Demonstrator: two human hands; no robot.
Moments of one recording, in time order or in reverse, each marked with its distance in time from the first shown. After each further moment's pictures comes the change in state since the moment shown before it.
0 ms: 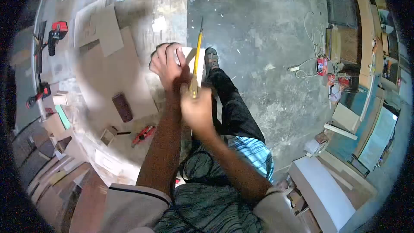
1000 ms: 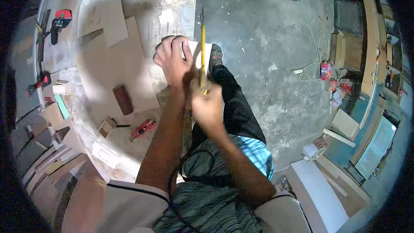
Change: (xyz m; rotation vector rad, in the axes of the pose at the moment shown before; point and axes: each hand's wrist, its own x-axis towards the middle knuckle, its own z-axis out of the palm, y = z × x) left_hand -0.003 -0.009 0.005 0.022 -0.034 -0.007; right_hand 0.001 -0.048 -0.029 0.131 -0.259 0.254
